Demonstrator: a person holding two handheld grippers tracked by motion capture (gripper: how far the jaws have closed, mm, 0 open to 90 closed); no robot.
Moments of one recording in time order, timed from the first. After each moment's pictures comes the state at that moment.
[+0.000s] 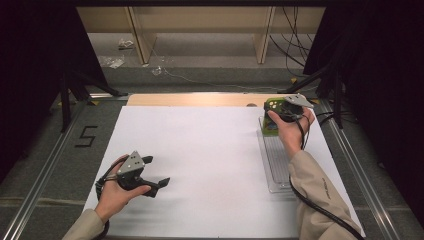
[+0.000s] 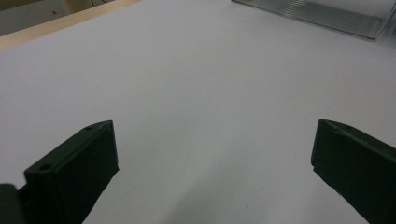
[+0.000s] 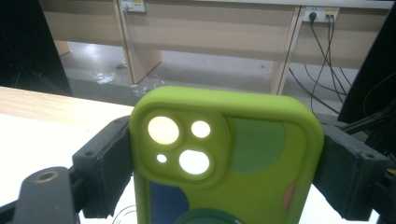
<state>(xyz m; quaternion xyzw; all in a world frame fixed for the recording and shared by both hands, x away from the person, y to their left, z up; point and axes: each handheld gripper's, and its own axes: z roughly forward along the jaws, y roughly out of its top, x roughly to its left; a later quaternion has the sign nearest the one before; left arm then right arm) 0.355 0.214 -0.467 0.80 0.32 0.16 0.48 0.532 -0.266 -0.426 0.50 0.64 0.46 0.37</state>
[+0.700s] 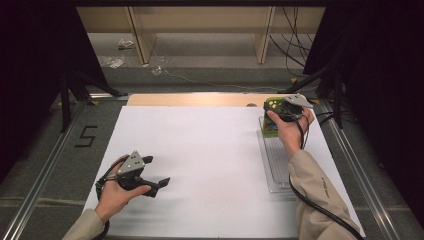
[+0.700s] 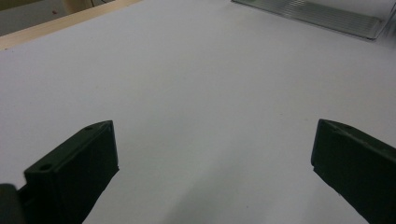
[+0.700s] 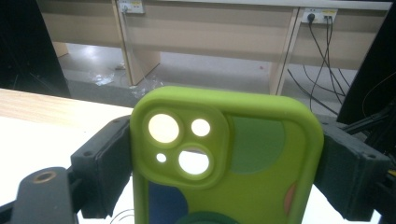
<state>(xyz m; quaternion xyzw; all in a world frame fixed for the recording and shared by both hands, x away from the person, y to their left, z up) 0.356 0.213 -0.468 0.80 0.32 0.16 0.48 0.535 -0.266 -0.429 0.50 0.64 0.46 0.37</state>
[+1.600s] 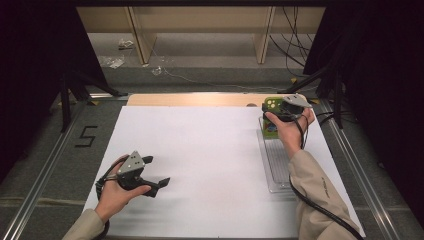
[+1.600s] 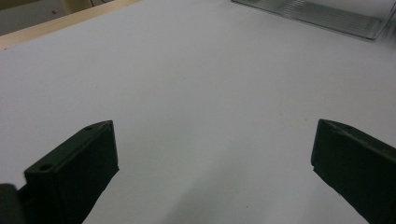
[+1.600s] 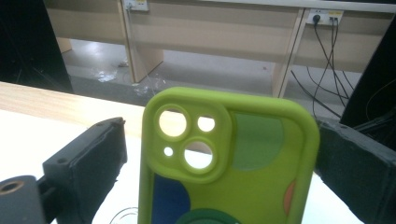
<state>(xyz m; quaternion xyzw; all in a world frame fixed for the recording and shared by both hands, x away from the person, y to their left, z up) 0.356 0.213 -0.468 0.80 0.32 0.16 0.48 0.537 -0.265 -0.431 0.49 0.64 0.46 0.37</state>
